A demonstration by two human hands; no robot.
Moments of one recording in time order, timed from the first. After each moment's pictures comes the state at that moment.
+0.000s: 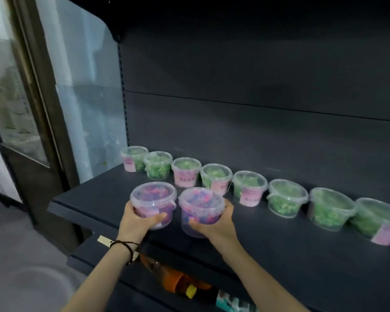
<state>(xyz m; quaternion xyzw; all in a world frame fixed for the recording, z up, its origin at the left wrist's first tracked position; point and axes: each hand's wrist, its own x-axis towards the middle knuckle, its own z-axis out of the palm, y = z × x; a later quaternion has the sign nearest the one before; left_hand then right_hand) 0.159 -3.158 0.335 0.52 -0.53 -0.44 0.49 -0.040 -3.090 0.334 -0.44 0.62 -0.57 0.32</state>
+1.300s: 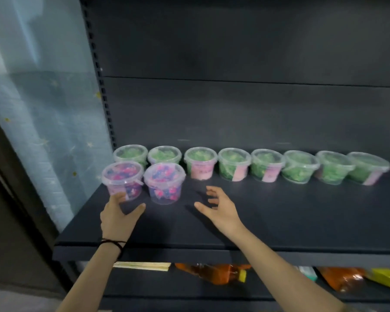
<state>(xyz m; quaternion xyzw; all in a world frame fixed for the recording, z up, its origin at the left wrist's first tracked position) 0.295 -3.327 0.313 0.52 -0.68 -0.35 0.40 0.079 -3.189 0.322 -0.42 0.73 -0.51 0.20</state>
